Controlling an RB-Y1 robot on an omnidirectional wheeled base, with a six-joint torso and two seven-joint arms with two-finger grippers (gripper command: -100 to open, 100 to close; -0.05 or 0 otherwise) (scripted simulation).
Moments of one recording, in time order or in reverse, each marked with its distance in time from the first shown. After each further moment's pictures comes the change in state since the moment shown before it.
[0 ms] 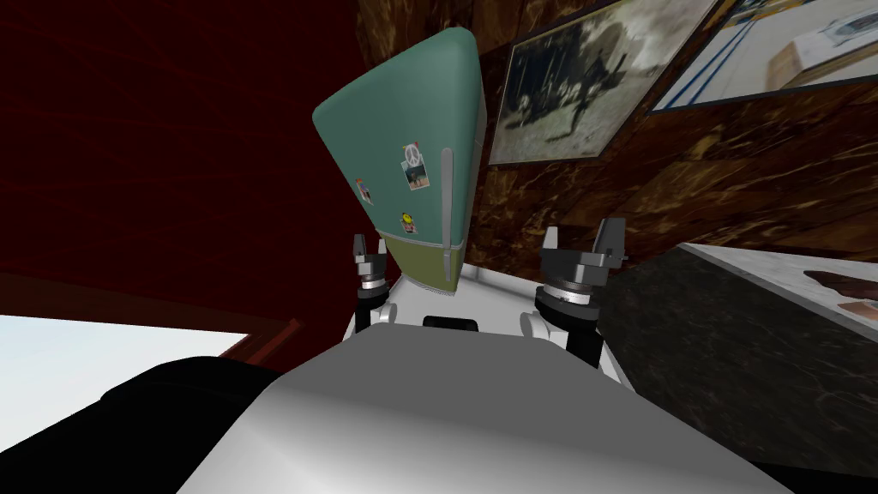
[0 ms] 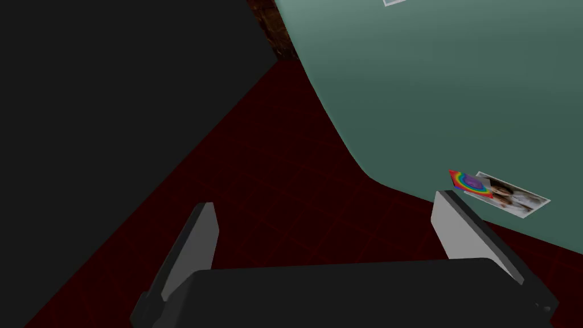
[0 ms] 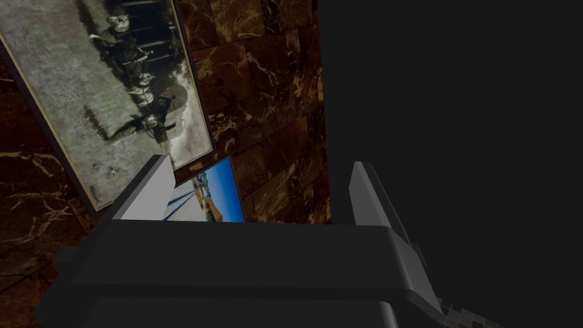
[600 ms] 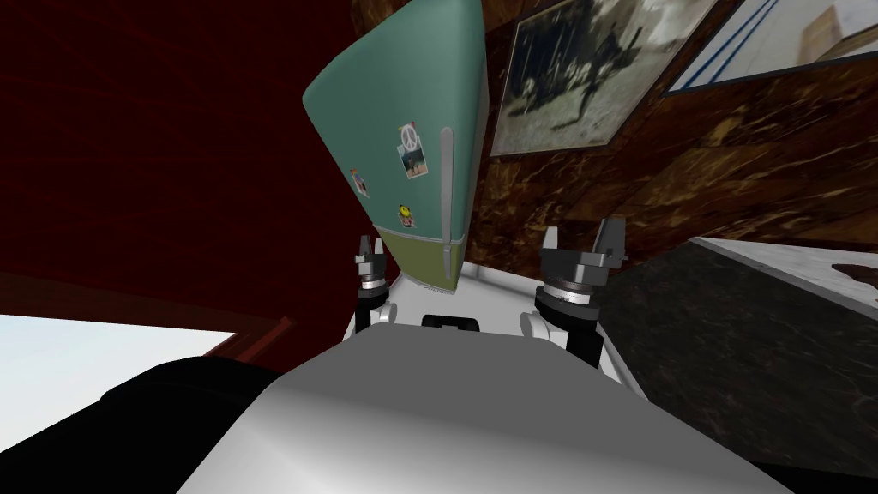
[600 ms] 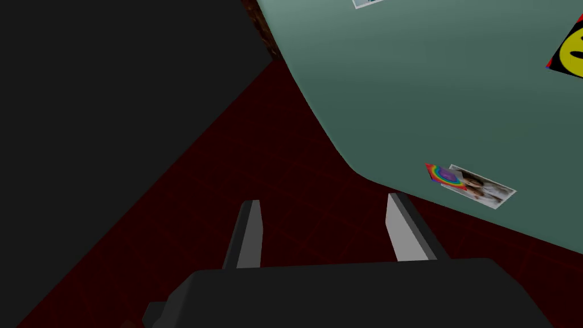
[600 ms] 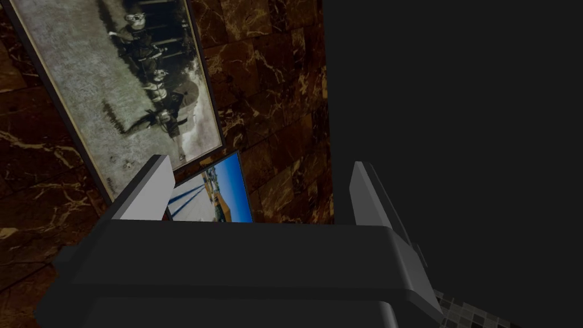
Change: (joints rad) left arm 0.000 0.000 0.000 0.000 0.000 0.000 0.000; right arm 0.000 0.000 0.000 0.000 0.000 0.000 0.000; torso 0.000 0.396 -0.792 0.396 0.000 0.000
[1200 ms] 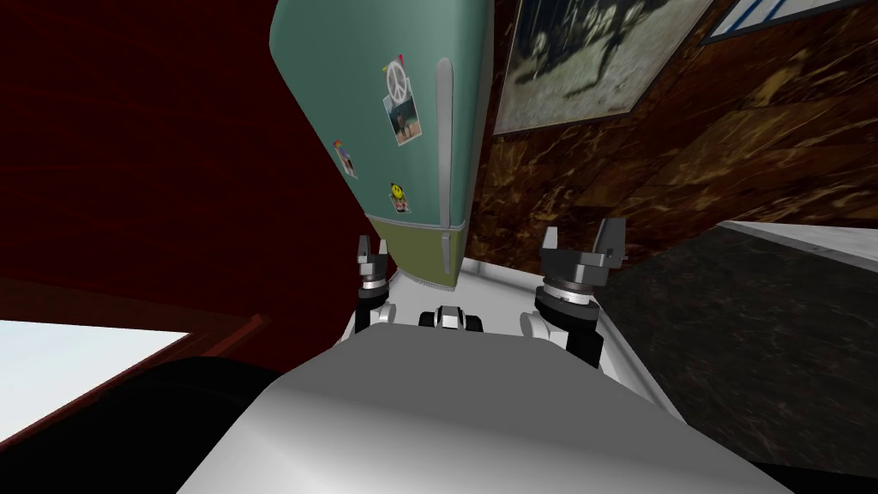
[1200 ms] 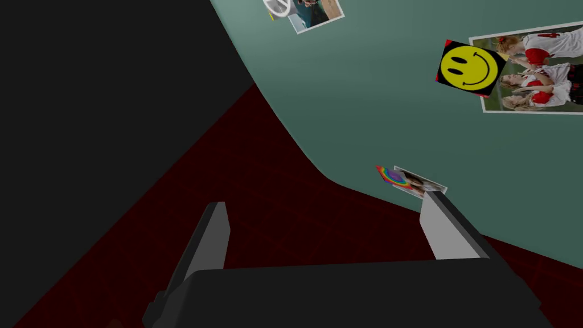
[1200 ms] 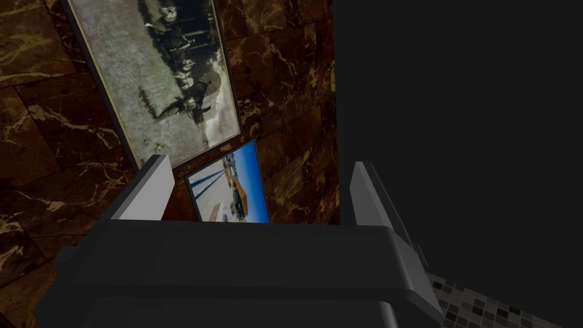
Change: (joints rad) left arm -0.005 0.040 -0.003 0.018 -0.003 -0.007 -0.001; right arm 0.000 0.000 0.000 0.000 0.000 0.000 0.000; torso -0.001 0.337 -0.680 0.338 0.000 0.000
